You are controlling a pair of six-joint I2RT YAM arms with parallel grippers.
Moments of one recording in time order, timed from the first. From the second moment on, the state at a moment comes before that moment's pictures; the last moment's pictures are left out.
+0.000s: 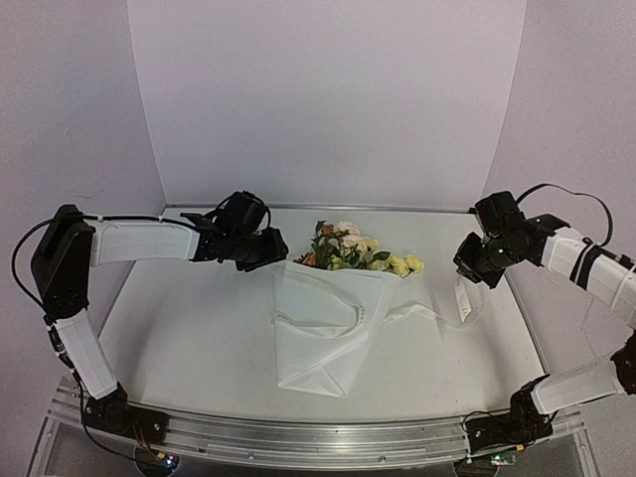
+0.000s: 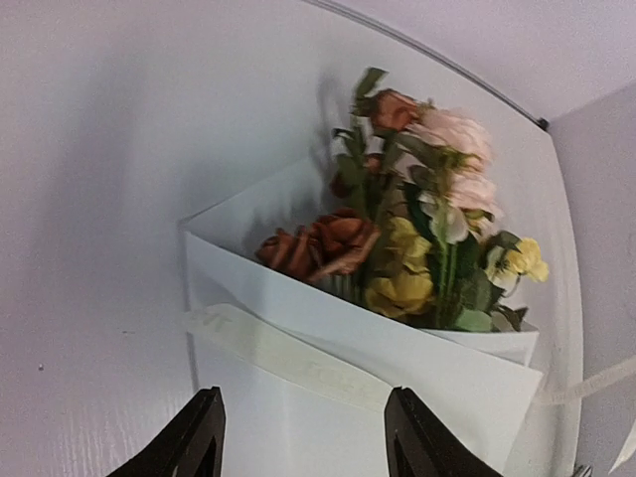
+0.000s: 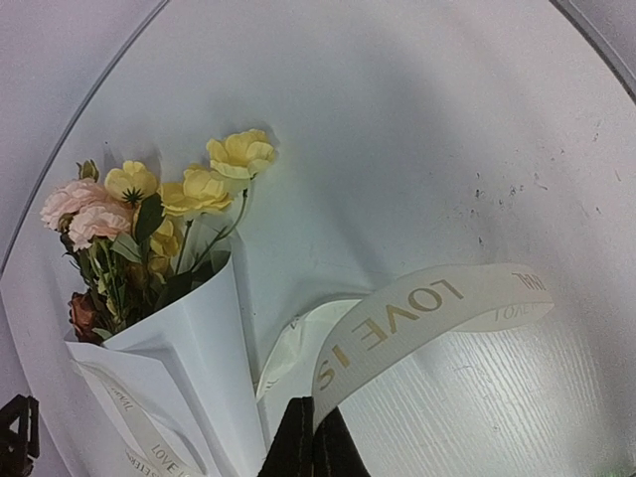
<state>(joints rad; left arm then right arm) -0.75 1.76 1.25 -0.21 -0.11 -0.80 0.36 1.26 1.04 -0.76 0.10 0.97</state>
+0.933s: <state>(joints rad) -0.60 1.96 1.23 -0.09 0.15 -1.02 0.36 1.24 1.04 -0.75 0.10 0.95</state>
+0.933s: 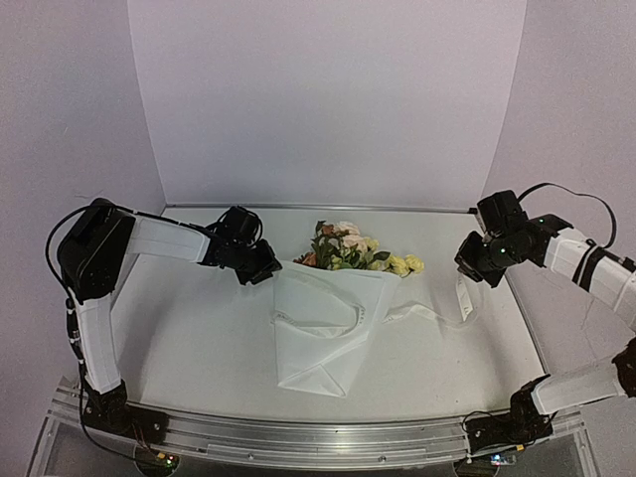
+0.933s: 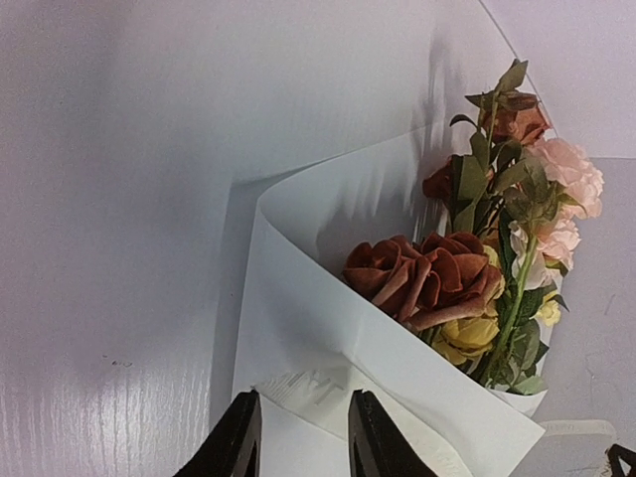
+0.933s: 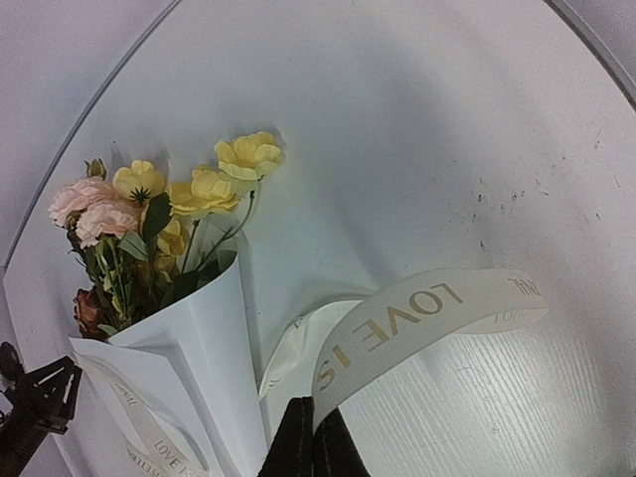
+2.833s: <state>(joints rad) -0.85 1.54 1.11 0.02 0.45 -0.54 0.62 1.40 1.41 -0.76 0.01 1.01</state>
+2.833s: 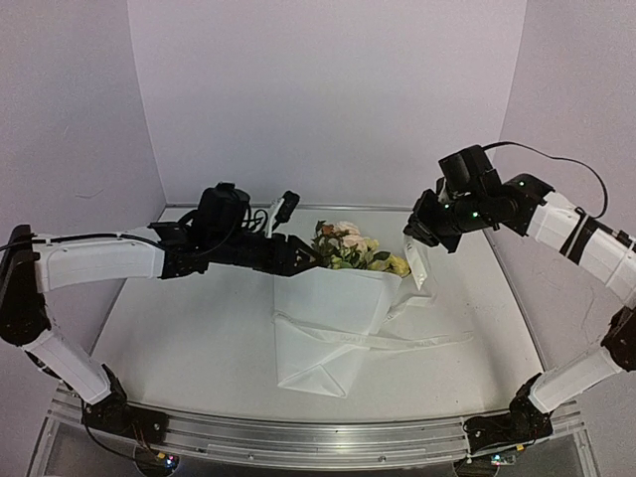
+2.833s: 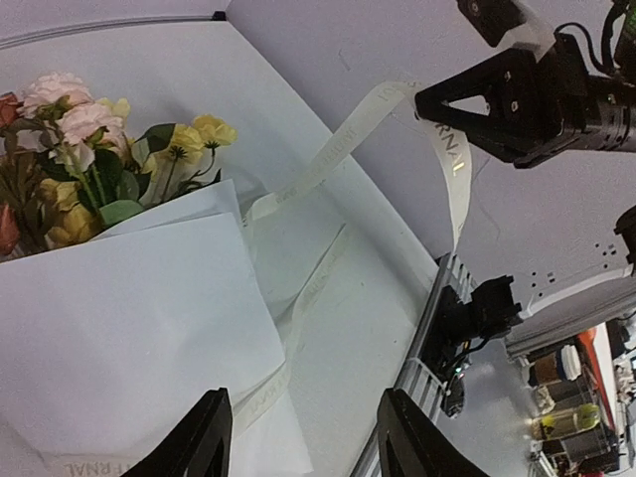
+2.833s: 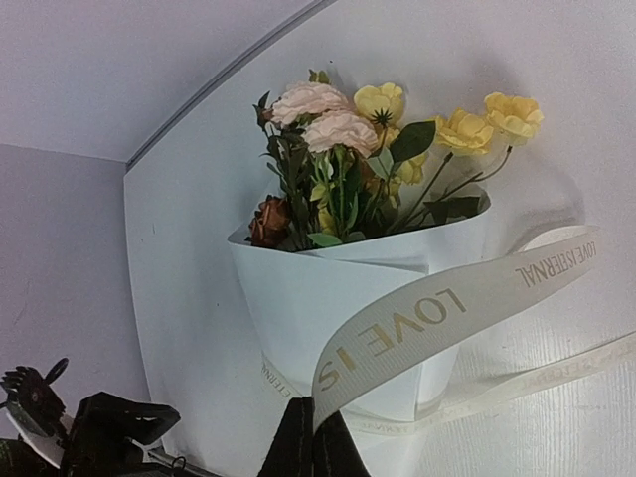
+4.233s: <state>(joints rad) -0.78 1.38 0.88 -0.05 0.83 -0.40 1.09 1.70 1.14 0.15 0.07 1.47</state>
